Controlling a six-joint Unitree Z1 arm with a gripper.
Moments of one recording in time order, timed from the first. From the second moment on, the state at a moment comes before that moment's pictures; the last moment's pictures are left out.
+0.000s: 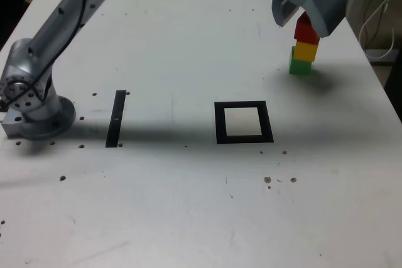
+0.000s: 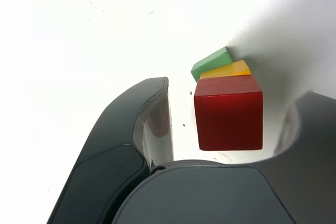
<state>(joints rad) 0.14 2.36 -2.40 1.56 0.33 0.84</state>
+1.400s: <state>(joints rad) 0.08 2.15 -2.22 1.60 0.34 0.69</state>
